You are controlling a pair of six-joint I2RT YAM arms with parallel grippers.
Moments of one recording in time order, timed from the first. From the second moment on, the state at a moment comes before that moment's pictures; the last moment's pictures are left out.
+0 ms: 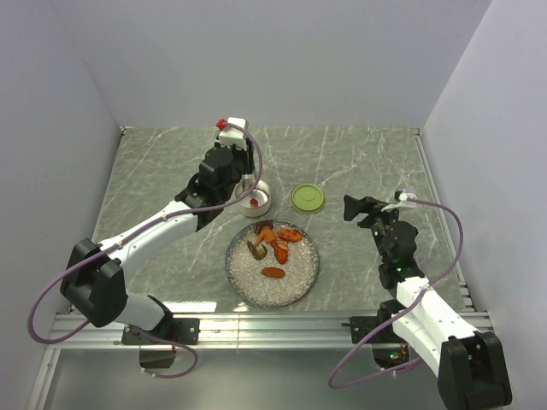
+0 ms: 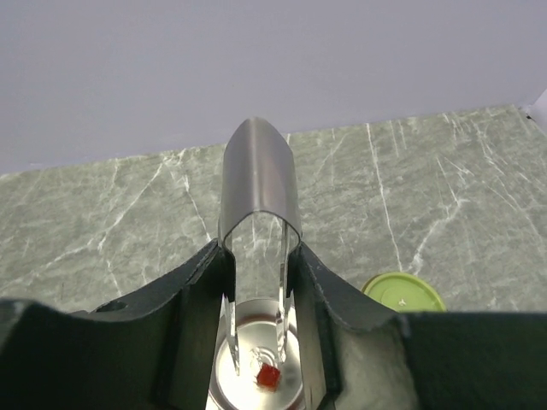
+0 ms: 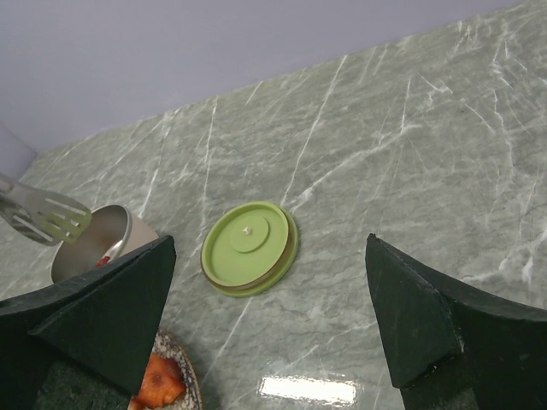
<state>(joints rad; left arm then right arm) -0.65 1.42 1.08 0.28 -0.40 -0.10 0.18 0.82 0.20 0.62 0.03 0.41</state>
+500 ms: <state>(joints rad) -0.76 1.13 0.90 0.24 -0.42 -0.16 0.18 0.82 0.21 0.62 0.03 0.41</state>
